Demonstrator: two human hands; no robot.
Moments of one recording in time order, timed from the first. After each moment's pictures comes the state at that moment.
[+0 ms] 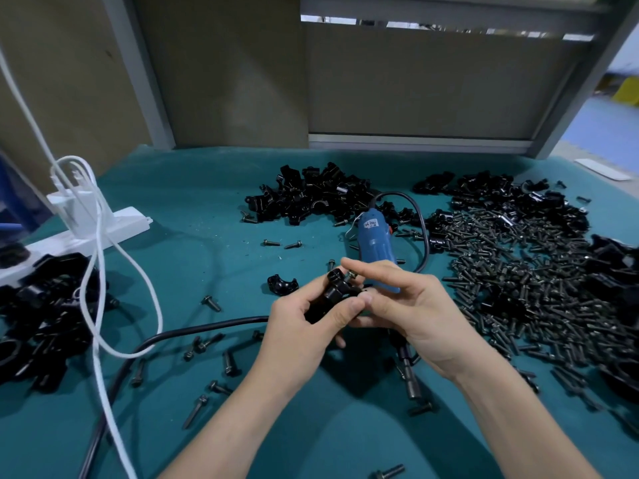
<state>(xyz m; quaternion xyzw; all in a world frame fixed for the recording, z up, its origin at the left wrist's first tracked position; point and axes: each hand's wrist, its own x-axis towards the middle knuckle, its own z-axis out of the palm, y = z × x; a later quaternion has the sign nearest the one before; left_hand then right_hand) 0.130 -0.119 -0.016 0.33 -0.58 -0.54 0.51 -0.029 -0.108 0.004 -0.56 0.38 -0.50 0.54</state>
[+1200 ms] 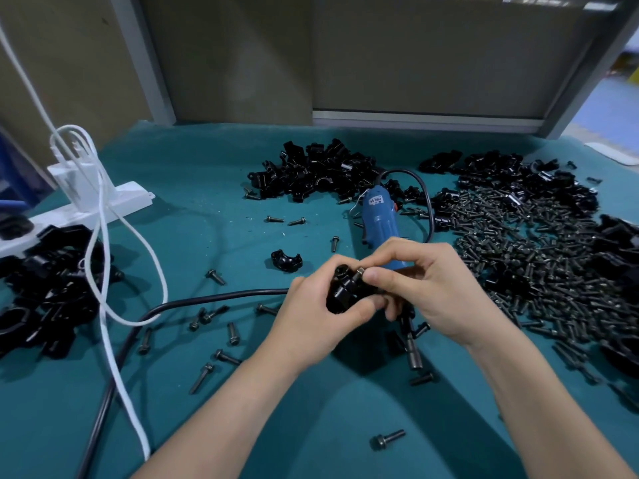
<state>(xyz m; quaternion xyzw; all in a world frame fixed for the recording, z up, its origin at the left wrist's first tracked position) 0.130 -0.119 -0.026 0.38 -0.72 -0.40 0.42 -0.031 -0.101 0.021 -0.64 0.46 -0.45 0.42</state>
